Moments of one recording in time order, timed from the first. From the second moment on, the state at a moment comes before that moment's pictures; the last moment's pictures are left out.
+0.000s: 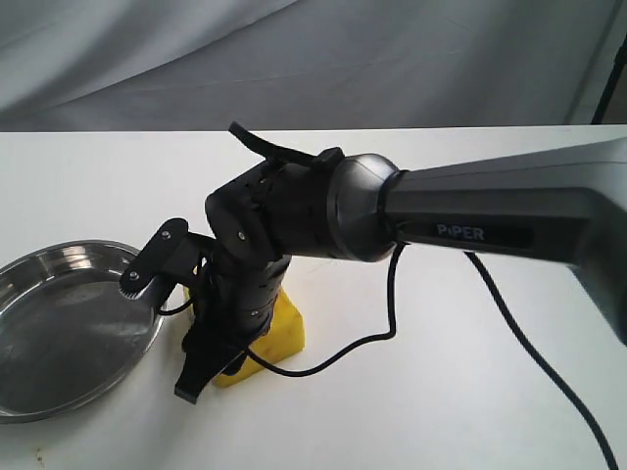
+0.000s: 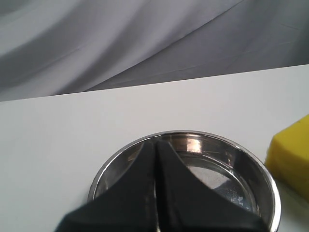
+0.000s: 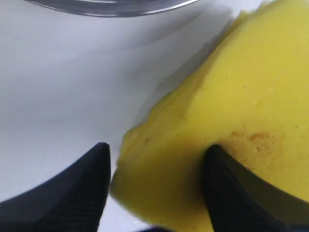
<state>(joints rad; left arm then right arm) -0.04 0.00 0.00 -0.04 0.27 0.14 0.92 2.12 -1.52 0.07 0.75 -0.33</state>
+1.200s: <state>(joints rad) -0.04 0.00 0.00 -0.04 0.27 0.14 0.48 1.99 -1.33 1.27 1.21 -1.18</state>
